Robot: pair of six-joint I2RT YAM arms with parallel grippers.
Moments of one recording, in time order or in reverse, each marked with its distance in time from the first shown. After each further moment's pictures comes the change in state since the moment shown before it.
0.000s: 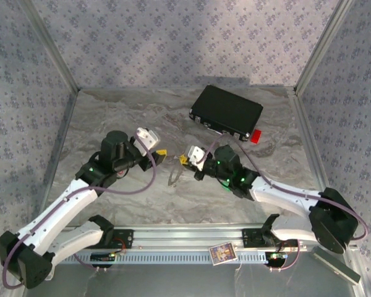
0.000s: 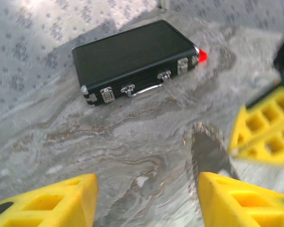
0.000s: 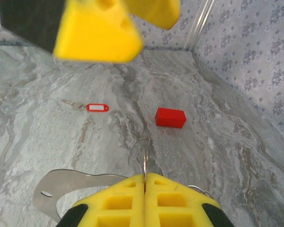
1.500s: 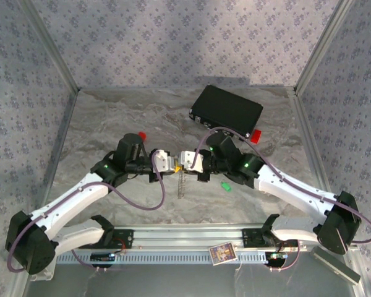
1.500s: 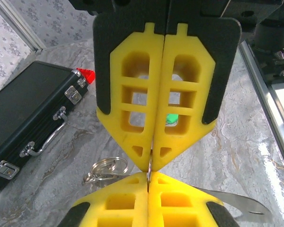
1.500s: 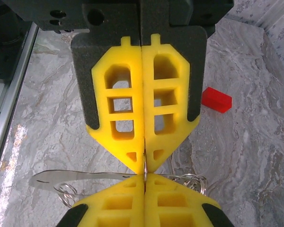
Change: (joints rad) left arm -0.065 0.135 -0.034 0.042 0.407 0.365; right arm 0.023 -0.003 0.335 -0.678 -0.124 -0.310
